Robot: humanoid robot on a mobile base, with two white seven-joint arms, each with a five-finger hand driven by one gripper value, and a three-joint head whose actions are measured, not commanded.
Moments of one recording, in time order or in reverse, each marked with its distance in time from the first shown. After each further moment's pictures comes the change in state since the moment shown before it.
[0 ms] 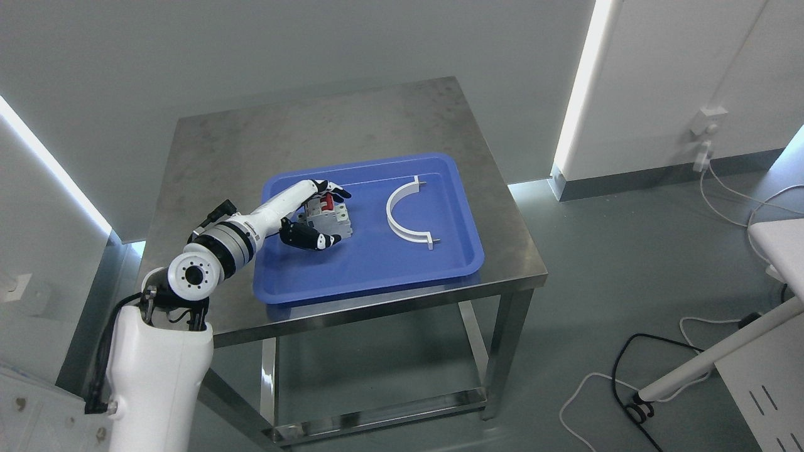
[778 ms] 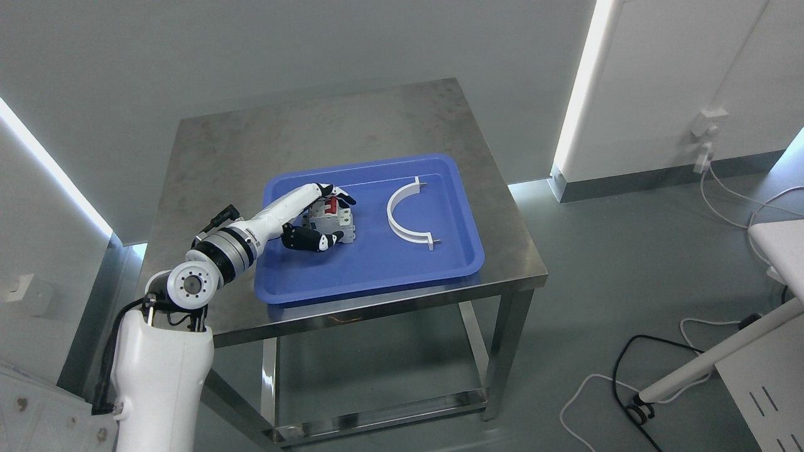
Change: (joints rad) left arm 0.009 -0.030 0.068 0.100 -0.023 -0.187 0.010; right arm 0.000 0.000 0.000 0.000 0.000 0.000 0.000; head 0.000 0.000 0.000
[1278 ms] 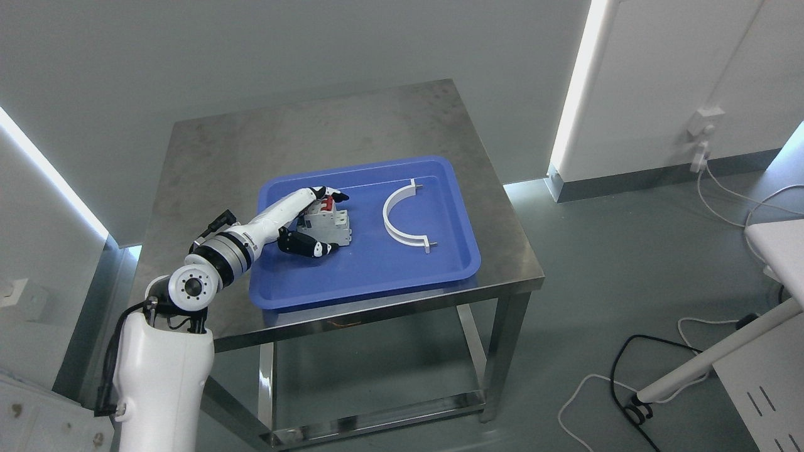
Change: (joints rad) left arm 0.007 -0.011 0.025 0.028 -0.027 -0.001 0.005; right arm 0.000 0.000 0.000 0.000 0.000 -0.001 0.004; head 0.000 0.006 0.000
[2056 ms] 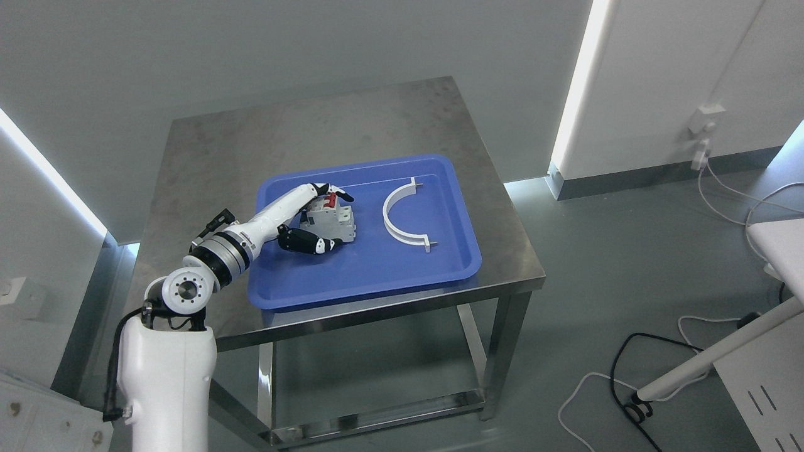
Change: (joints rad) left arm -0.026 -0.084 0.134 -0.002 0.013 -0.126 -0.034; right arm 0.000 0.000 0.000 0.000 0.000 0.000 -0.005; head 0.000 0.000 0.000
